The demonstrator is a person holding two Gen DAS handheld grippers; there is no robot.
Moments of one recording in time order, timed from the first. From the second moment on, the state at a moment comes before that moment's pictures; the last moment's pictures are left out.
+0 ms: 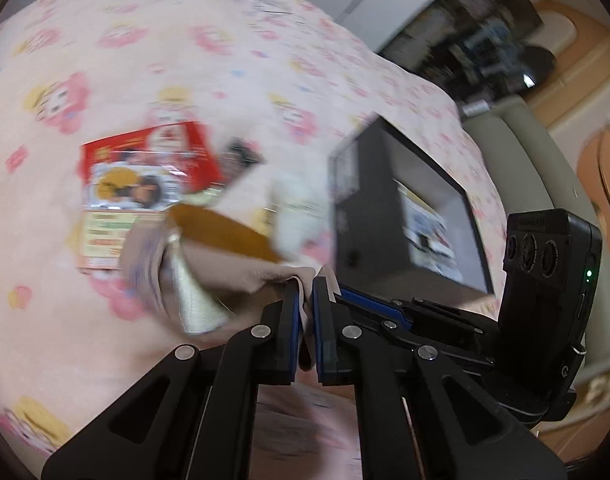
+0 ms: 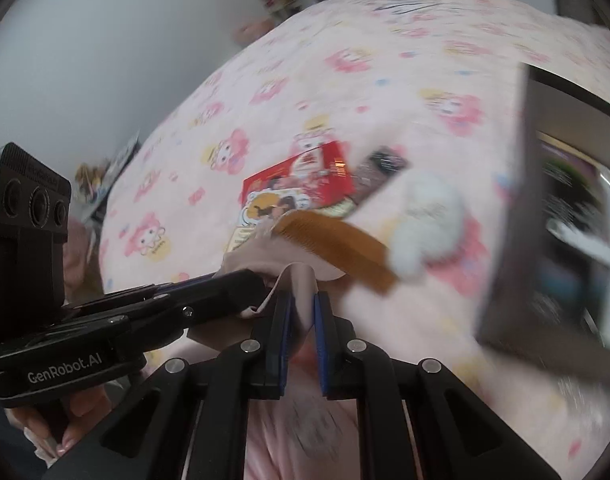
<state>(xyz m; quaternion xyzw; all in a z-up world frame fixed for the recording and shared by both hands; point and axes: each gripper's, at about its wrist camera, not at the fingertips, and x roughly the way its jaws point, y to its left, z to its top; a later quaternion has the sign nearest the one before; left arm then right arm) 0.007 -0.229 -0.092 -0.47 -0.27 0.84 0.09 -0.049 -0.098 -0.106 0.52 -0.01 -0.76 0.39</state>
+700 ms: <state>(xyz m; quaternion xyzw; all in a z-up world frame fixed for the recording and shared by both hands) -0.015 -0.132 -0.119 -0.55 -0.20 0.81 0.04 -0.030 0.067 -0.129 0.55 -0.09 -0.77 0.31</state>
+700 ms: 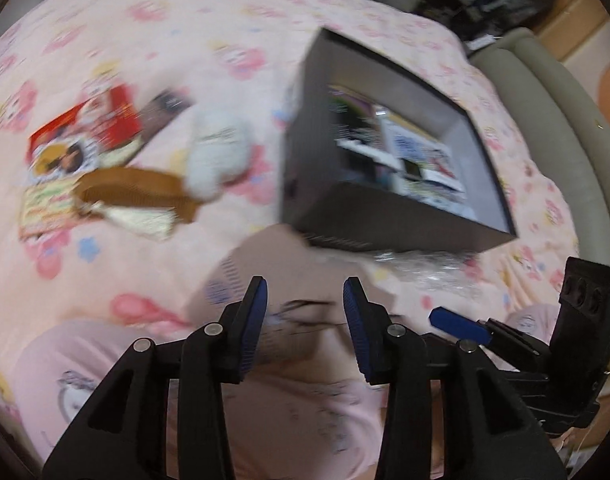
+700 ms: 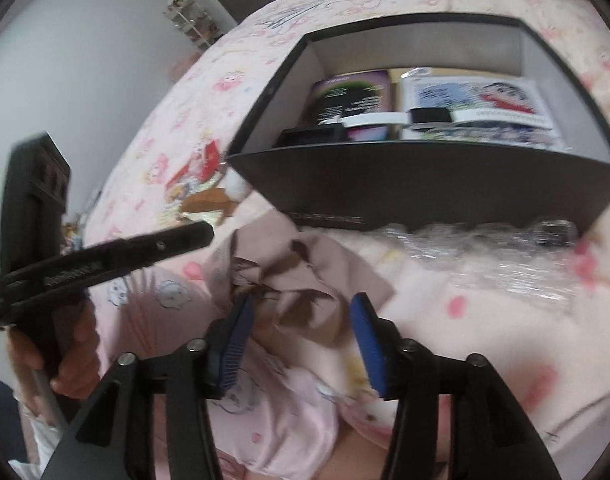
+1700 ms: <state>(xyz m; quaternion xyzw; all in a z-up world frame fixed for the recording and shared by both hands) -0.026 -0.079 -0.198 -0.62 -0.13 0.77 0.11 -0.027 0.130 -0.153 0.54 -0.10 -0.81 0.21</state>
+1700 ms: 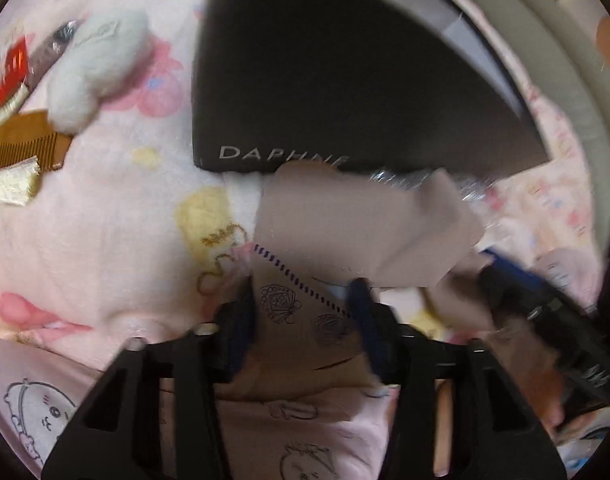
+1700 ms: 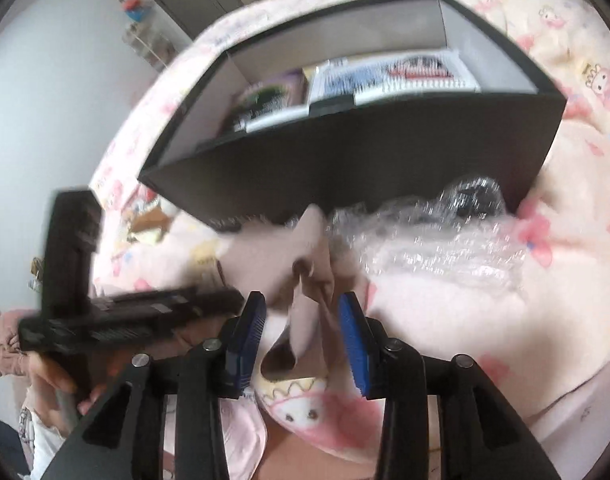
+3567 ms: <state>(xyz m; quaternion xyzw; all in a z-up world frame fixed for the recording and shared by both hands) 0.005 -0.110 -0.077 -0.48 -0.13 0.85 0.15 -0.035 0.148 -0.074 0.44 -0.14 -0.84 0.29</state>
